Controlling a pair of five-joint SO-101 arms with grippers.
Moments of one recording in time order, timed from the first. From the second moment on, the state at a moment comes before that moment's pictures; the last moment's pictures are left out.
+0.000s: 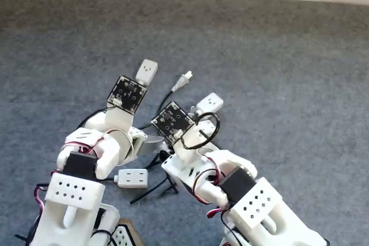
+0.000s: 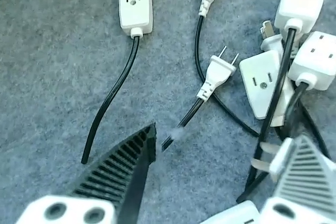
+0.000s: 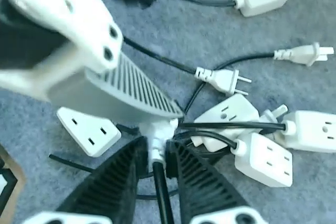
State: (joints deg) left arm 5.4 -62.6 64.4 55.3 -14.4; right arm -48.2 -59.1 59.6 52.8 7.4
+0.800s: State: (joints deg) left arm -3.7 -62.5 62.4 54.1 -14.7; right arm -47.8 -59.2 55.3 59.1 10.0
